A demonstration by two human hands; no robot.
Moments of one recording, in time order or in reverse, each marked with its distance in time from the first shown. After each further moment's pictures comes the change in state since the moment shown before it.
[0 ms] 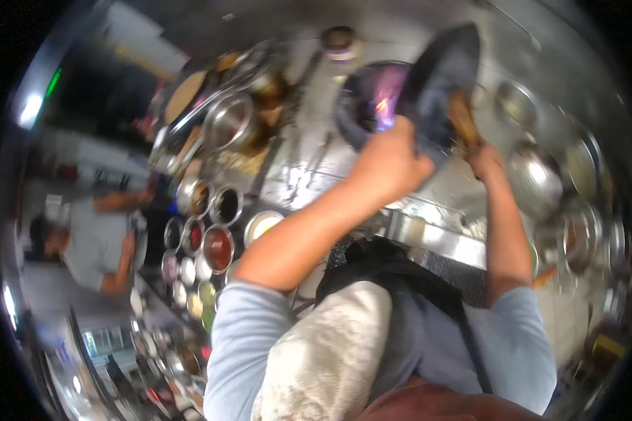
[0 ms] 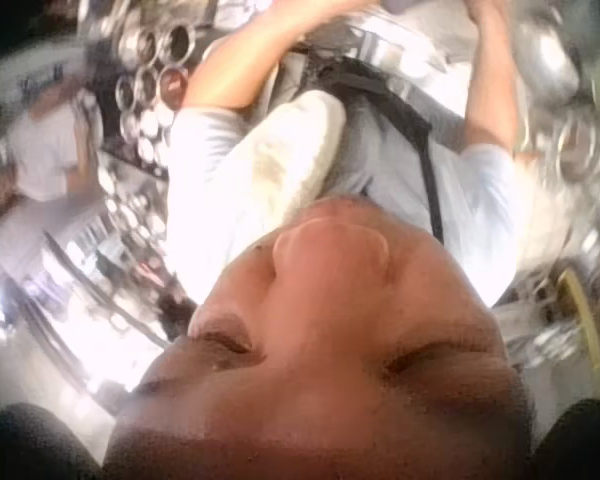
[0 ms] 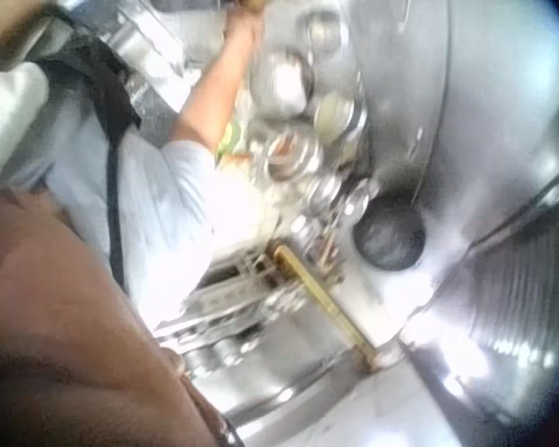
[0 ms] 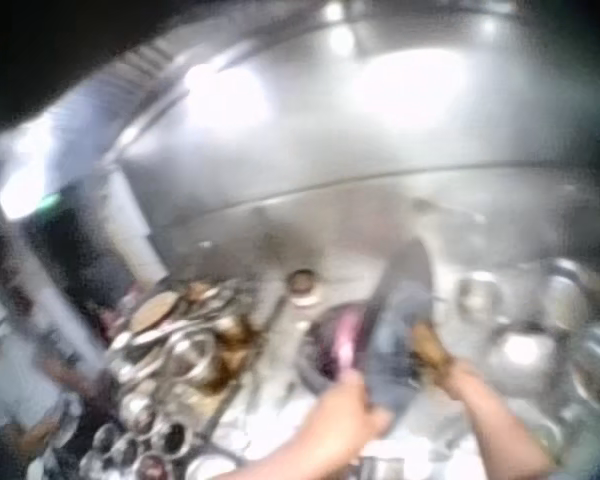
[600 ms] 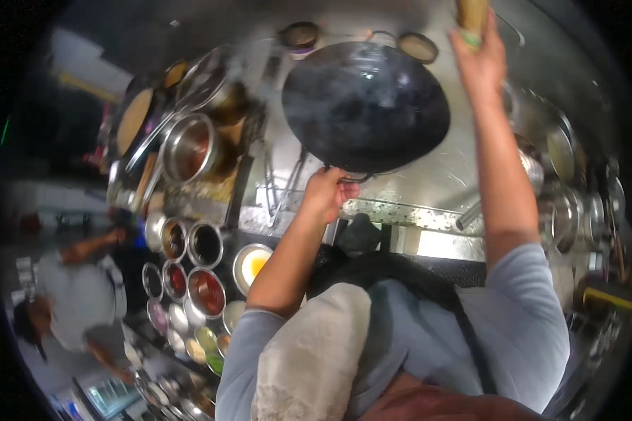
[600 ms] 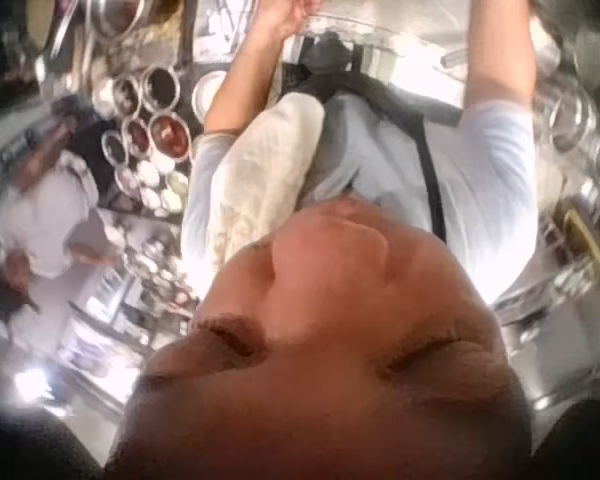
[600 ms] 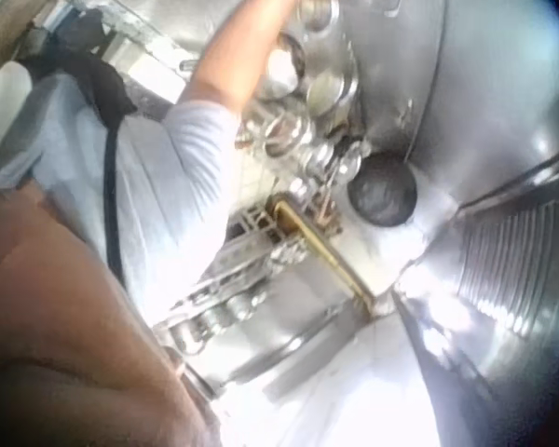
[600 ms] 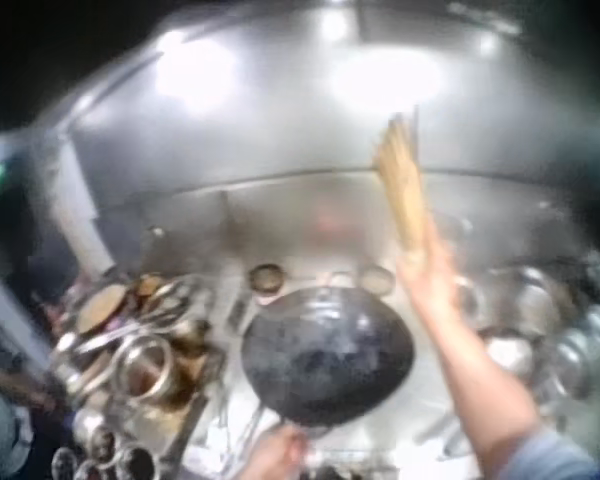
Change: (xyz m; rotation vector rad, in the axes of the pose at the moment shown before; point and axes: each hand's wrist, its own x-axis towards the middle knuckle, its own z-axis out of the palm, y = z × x) left_hand -0.005 -0.217 0.069 -1.553 -0.107 -0.931; right_hand 0.096 -0.179 -0.075 0.170 0.990 -0.503
